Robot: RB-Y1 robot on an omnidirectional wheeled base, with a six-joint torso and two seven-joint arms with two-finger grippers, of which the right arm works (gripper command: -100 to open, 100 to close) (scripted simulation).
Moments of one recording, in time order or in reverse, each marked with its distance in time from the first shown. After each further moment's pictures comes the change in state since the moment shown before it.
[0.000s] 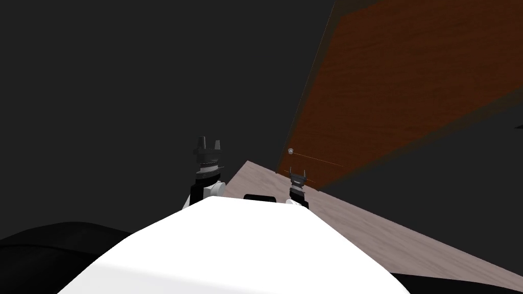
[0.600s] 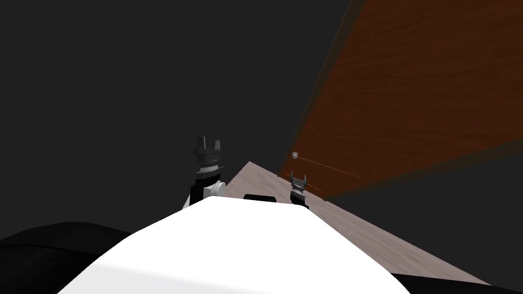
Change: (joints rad) arm -0.011 -0.036 0.049 0.114 -0.128 -0.072 -0.088
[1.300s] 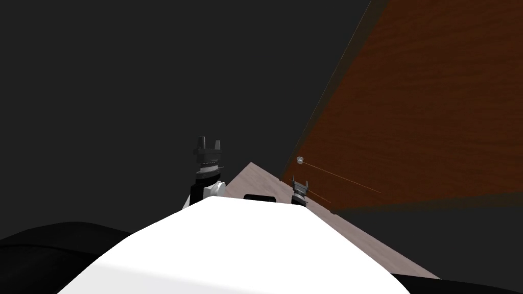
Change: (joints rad) arm -0.011 -0.034 0.053 0.118 -0.135 -0.074 -0.088
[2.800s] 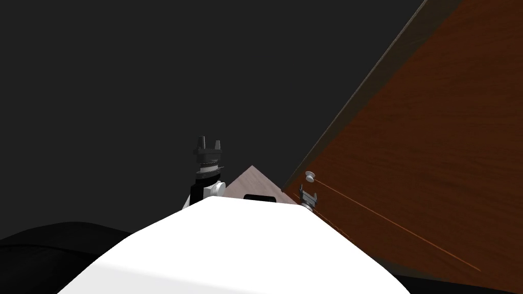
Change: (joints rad) arm -0.030 -0.091 0.076 0.243 -0.213 -0.116 -0.216
